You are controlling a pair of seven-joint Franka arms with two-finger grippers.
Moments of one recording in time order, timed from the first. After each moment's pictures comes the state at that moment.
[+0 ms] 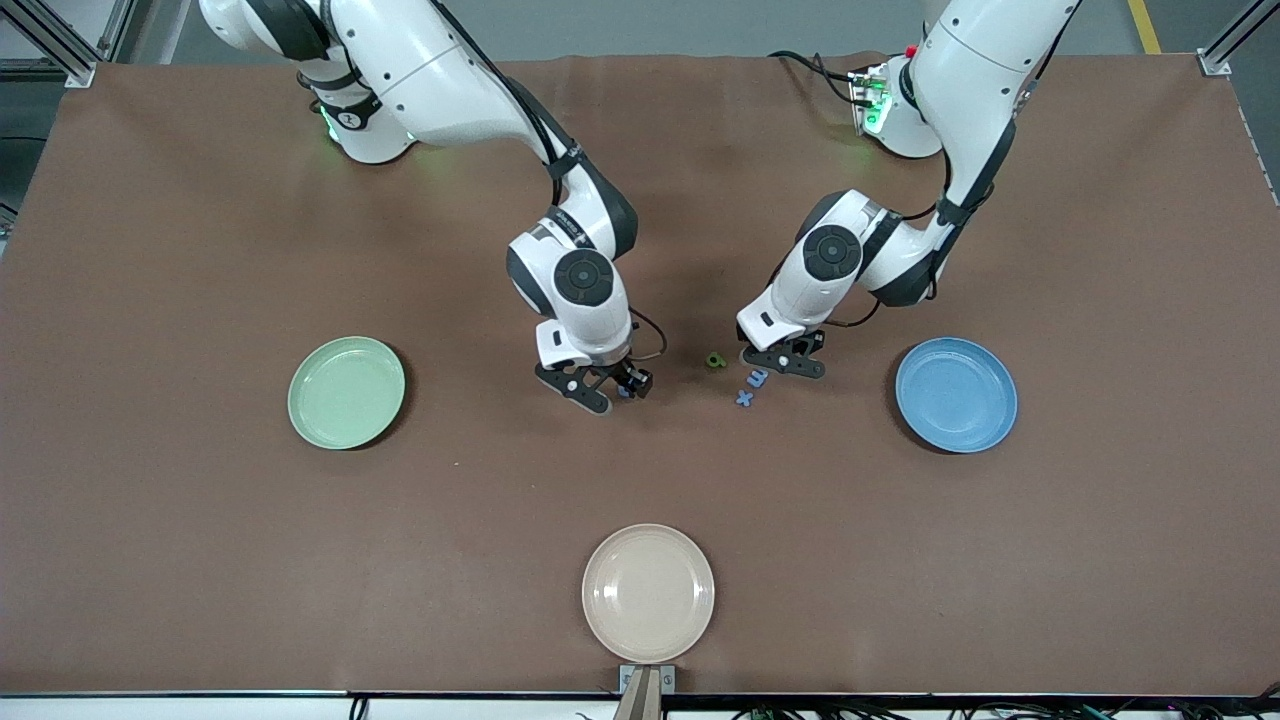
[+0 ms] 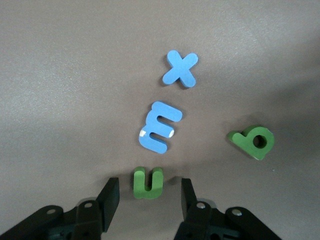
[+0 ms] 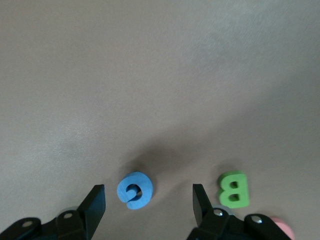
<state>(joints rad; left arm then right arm) -0.28 0.48 -0.30 -2.17 0.15 2.65 -0.44 0.77 0.78 -0.04 -1.53 0.02 2.37 1.32</state>
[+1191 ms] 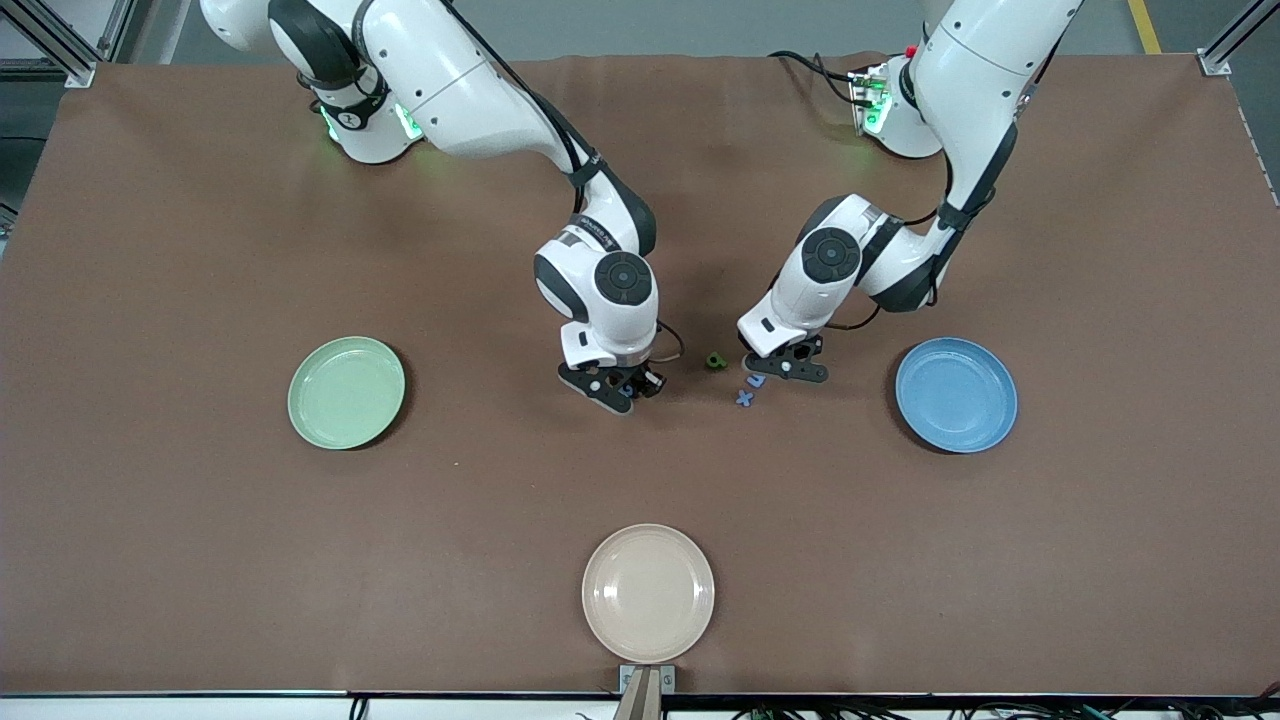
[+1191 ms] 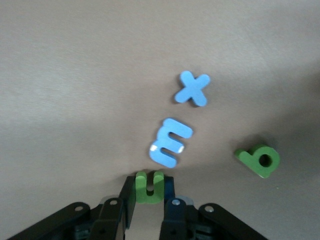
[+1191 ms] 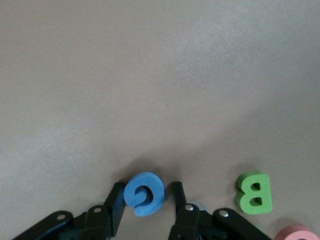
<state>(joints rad) -0.26 0.48 -0.30 -2.14 0.19 2.61 -0.51 0.80 0.85 -0.04 -1.44 -0.06 2.32 1.37</state>
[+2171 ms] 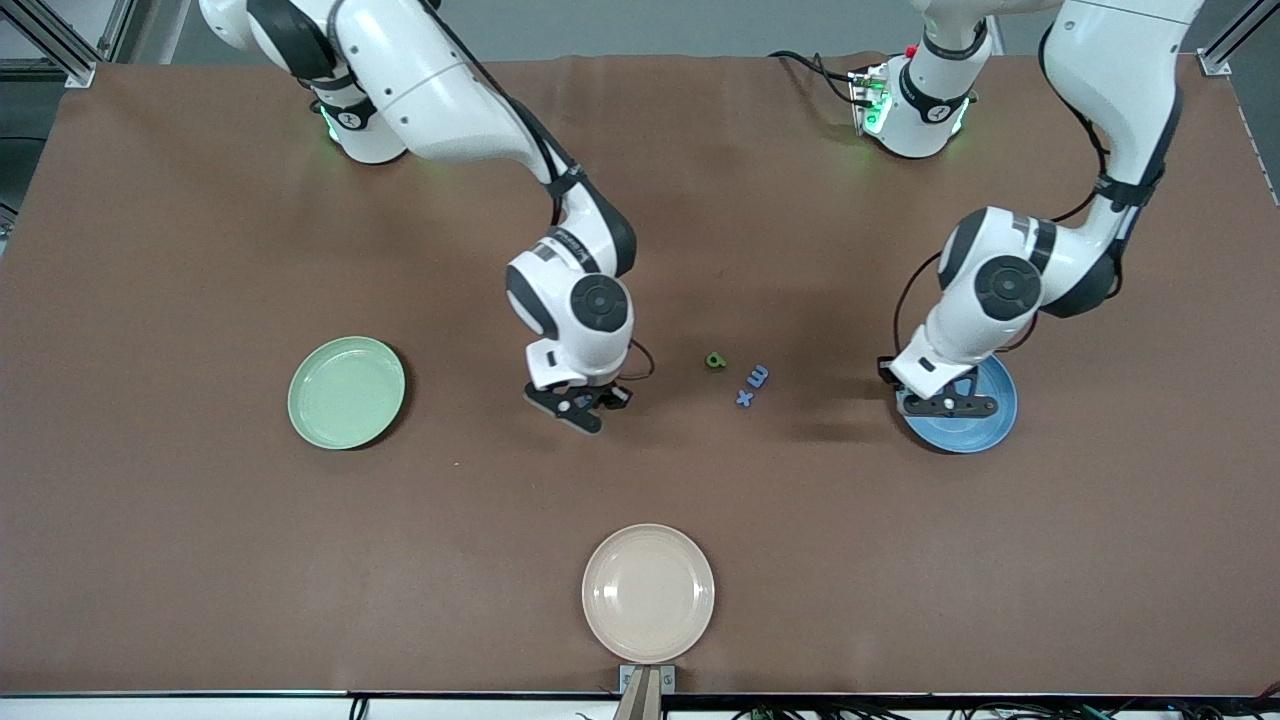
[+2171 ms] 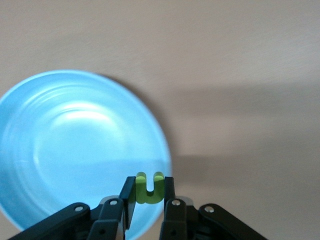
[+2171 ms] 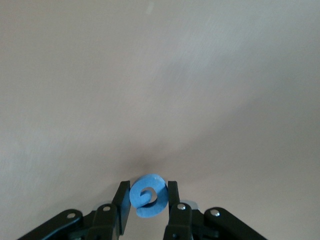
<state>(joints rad) 0.10 0.35 -0.29 -2.17 0.24 2.47 -0.29 0.71 0.78 -0.07 -1.44 -0.09 2.15 1.18</state>
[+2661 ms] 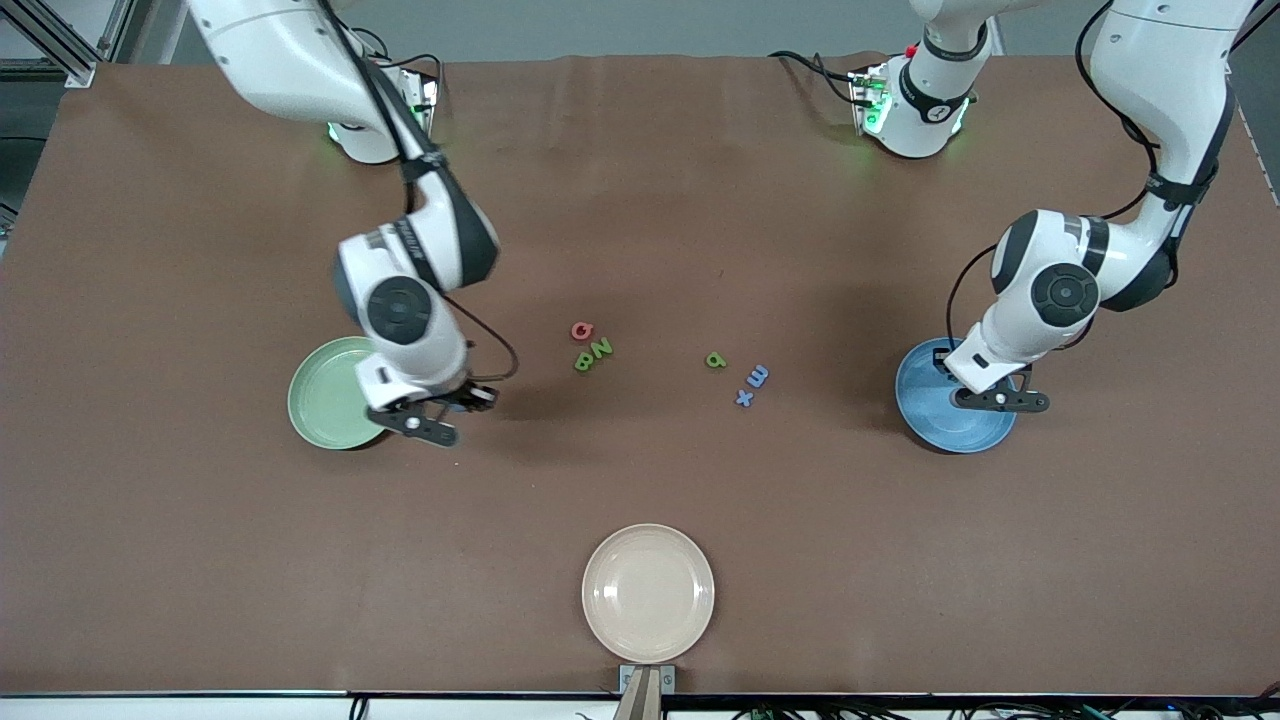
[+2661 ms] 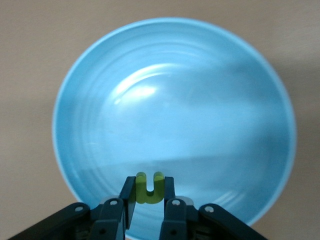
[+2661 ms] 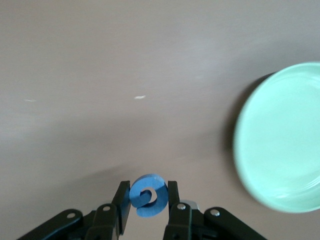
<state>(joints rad) 0.25 0.35 -0.29 -2.24 0.38 2.48 -0.21 0.43 0.41 -0.07 -1.91 -0.09 2.28 0.69</state>
